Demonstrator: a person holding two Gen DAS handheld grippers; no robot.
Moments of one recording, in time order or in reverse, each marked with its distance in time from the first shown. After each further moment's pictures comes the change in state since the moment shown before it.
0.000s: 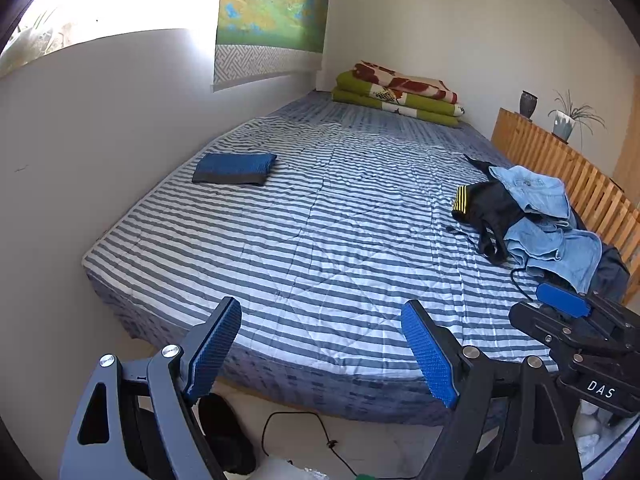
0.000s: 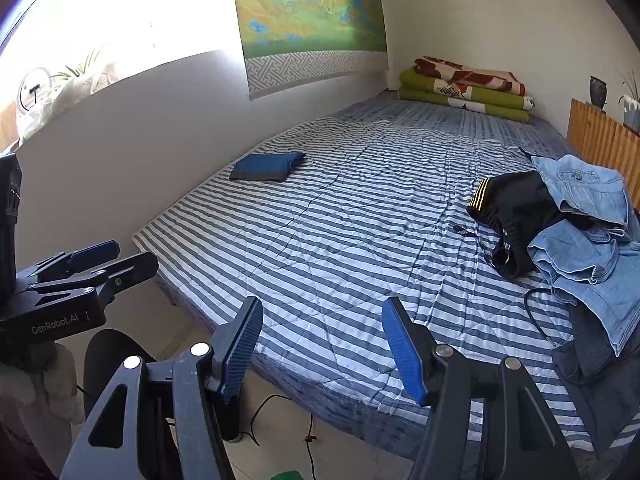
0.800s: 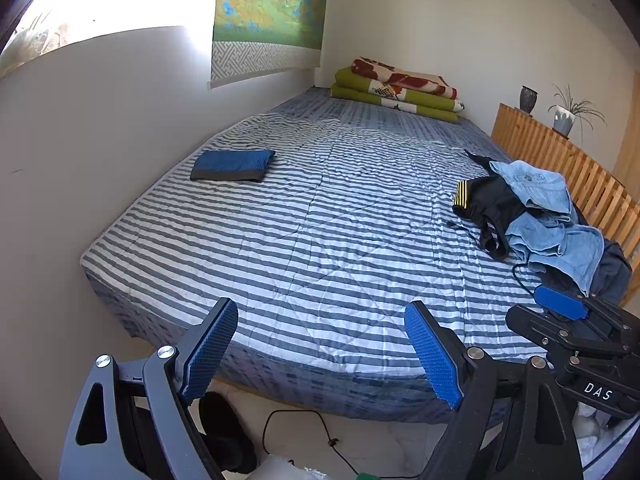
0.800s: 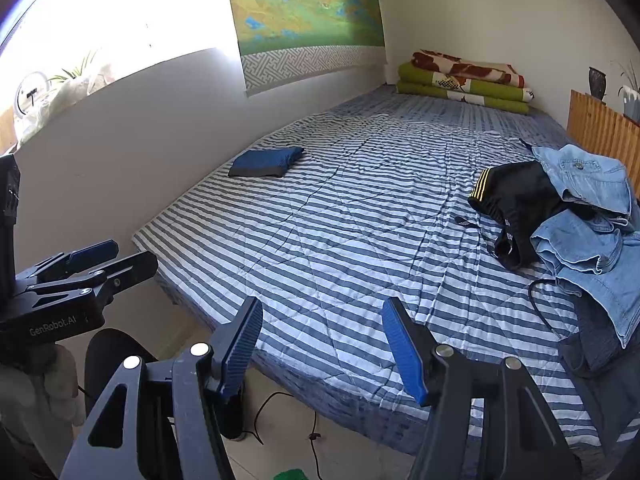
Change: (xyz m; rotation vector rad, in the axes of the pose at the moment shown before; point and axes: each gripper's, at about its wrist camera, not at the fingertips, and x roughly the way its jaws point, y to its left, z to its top) left arm 0.005 -0.001 -0.001 0.012 0.013 0.000; right arm 0.006 -0.003 -0.006 0.020 0.017 0.007
